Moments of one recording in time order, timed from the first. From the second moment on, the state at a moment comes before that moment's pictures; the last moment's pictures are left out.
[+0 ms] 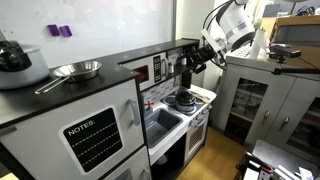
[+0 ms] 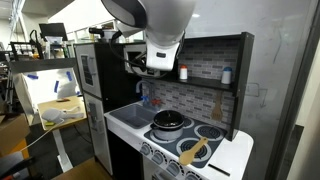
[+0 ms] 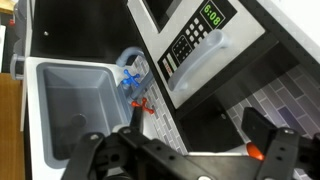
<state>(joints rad) -0.26 0.09 -0.33 -2.17 1.32 1.96 0.37</state>
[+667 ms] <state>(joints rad) -0.27 0.09 -0.34 -2.17 1.32 1.97 0.37</state>
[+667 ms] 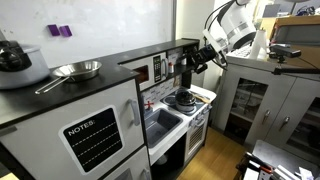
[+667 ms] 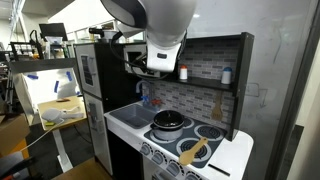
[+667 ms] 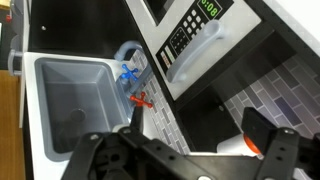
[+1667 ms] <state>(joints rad) -0.32 0.12 -0.35 -2.19 1.38 1.75 0.42</state>
